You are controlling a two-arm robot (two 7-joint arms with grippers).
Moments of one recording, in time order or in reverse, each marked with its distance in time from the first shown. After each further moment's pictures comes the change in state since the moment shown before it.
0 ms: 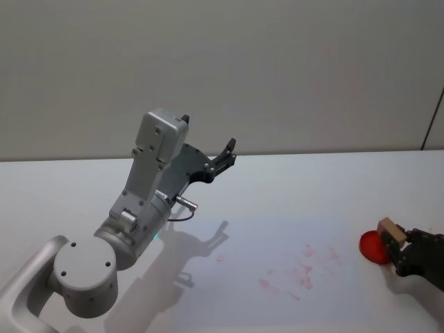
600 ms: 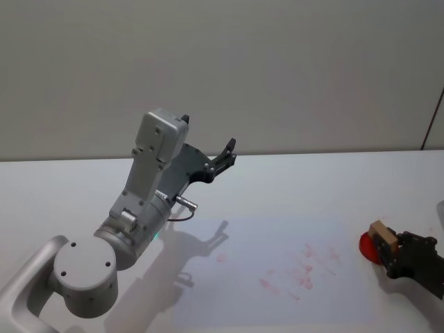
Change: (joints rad) left arm 0.000 0.000 0.000 0.000 0.000 0.000 0.000; right arm 0.016 -0.026 -0.019 0.025 -0.013 0.000 -0.004
